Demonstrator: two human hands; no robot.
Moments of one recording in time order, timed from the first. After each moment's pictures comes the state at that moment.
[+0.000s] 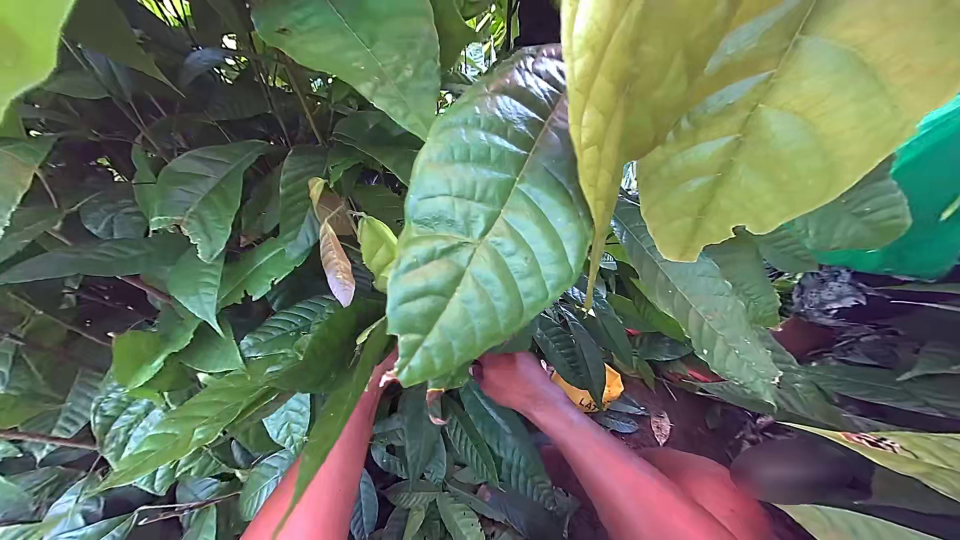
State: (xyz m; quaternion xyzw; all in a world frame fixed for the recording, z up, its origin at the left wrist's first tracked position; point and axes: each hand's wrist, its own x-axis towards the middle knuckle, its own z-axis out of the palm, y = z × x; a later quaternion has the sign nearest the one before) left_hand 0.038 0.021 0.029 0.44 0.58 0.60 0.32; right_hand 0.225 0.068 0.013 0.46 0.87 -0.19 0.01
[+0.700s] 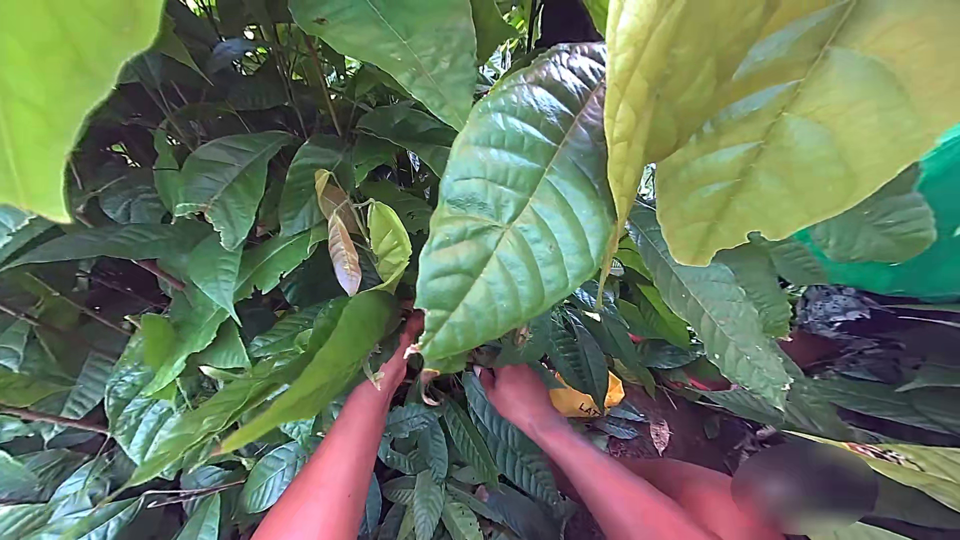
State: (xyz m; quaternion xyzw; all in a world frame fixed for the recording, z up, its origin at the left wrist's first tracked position) left_hand 0.044 0.020 0.022 0.41 0.56 0.67 0.28; right_hand 0.225 0.058 -0.017 0.53 0.79 -0.30 -0.09
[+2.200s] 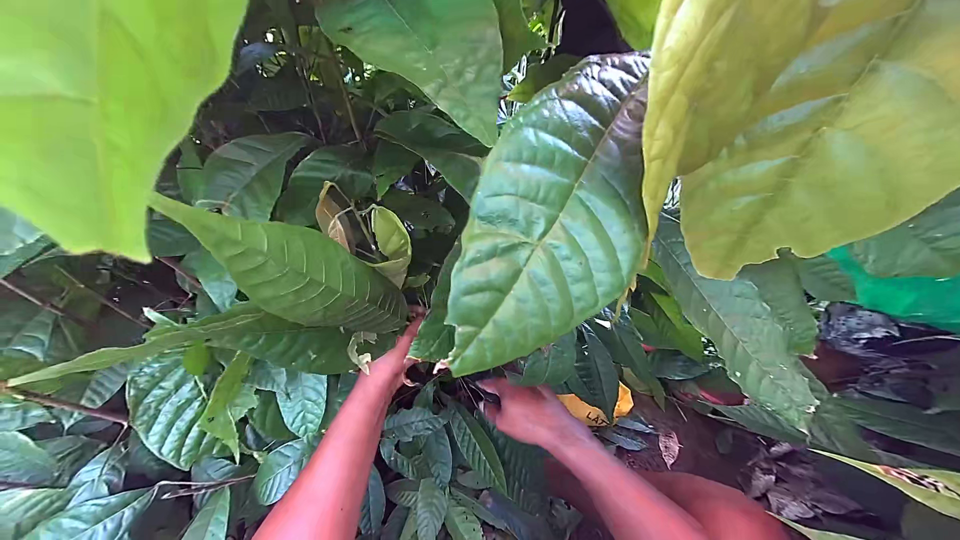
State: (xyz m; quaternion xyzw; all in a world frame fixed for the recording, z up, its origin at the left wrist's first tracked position) left_hand 0.024 0.016 0.022 0.35 0.59 0.64 0.34; right_hand 0.230 0.046 0.012 0.43 0.86 -0.27 0.08
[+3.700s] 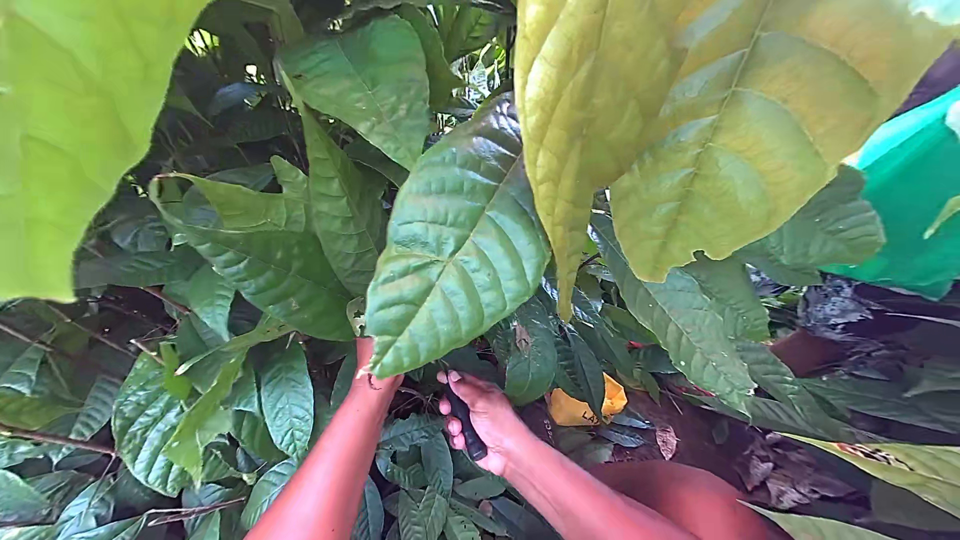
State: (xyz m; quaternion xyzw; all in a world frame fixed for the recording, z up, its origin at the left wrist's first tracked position) left_hand 0.054 0.022 0.053 0.35 0.58 0.70 0.22; right_hand 0.208 0.010 0.018 0.34 0.31 -0.84 -0.28
